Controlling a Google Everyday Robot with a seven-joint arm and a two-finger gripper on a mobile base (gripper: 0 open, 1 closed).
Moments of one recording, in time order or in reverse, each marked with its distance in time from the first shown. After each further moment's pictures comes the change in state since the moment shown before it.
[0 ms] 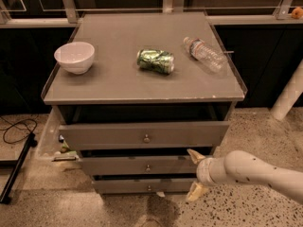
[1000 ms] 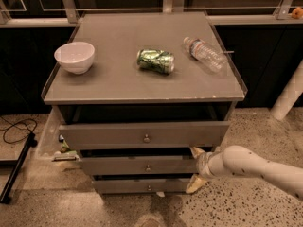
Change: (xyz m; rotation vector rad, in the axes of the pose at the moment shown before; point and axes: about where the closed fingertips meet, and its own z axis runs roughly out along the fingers) arm 0.025 -0.034 0.030 0.029 -0.016 -0.013
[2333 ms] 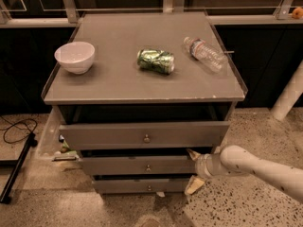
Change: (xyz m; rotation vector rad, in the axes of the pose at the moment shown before) arm 0.028 0.002 0.044 -0.078 -0.032 0.057
